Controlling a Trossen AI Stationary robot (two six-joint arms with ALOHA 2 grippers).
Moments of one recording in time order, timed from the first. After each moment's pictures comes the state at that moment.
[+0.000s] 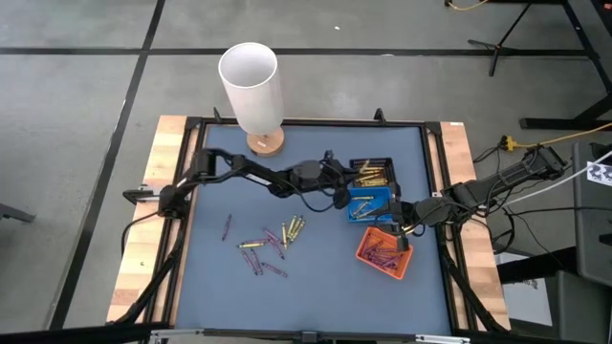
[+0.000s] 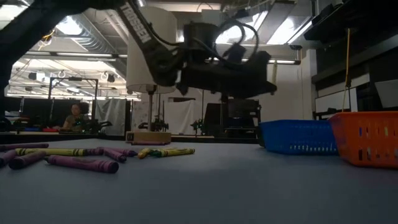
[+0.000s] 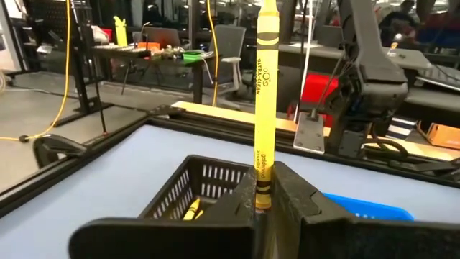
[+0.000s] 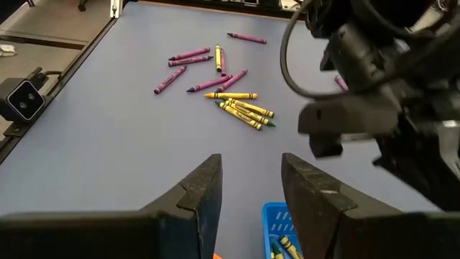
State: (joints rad) left arm 0.14 2.23 1.28 0.92 -0.16 -0.10; right arm 0.44 0.85 0.60 -0.26 0.32 0.10
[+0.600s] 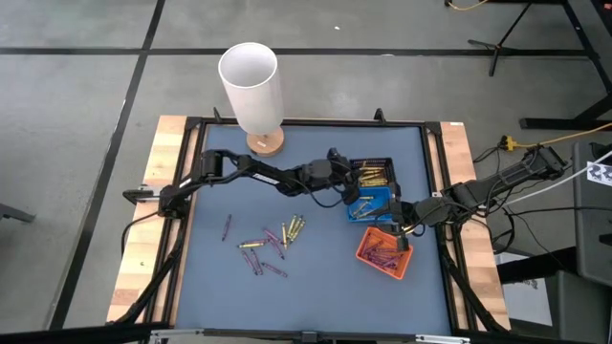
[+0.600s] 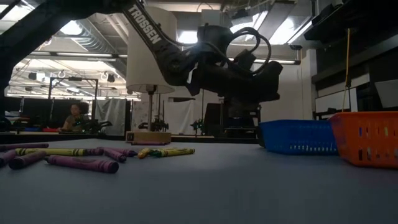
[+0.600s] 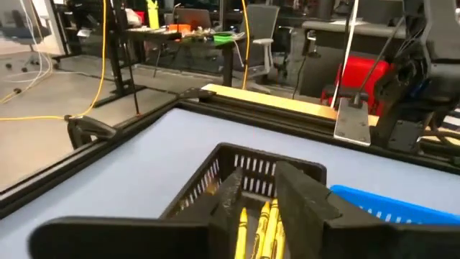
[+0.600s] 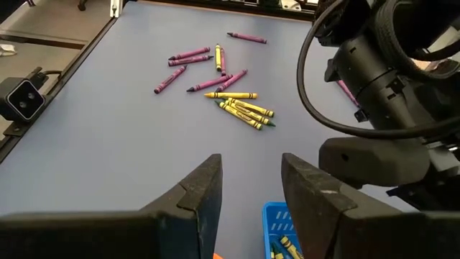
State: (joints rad) left arm 0.15 2.29 1.41 0.77 -0.27 -0.10; right arm 0.44 0.85 0.60 -0.26 0.32 0.10
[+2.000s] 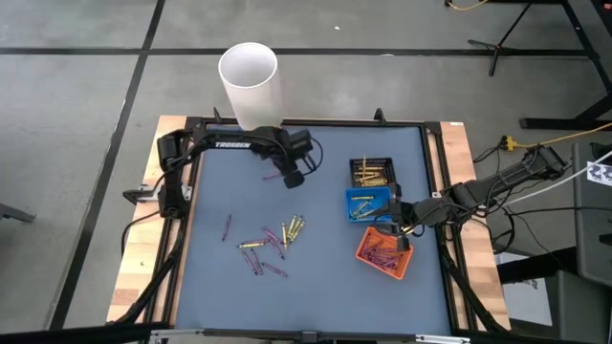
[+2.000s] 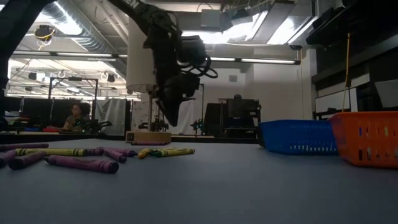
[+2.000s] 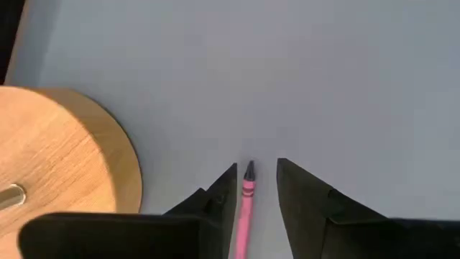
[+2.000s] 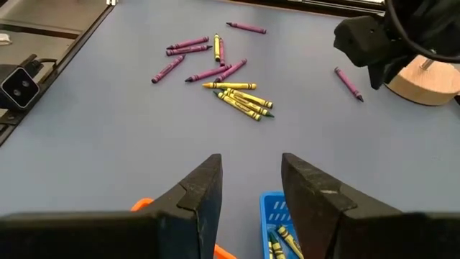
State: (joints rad) left arm 0.36 1.92 1.41 -0.80 -0.15 -0.08; right arm 0.44 0.85 0.60 -0.30 0.32 0.10
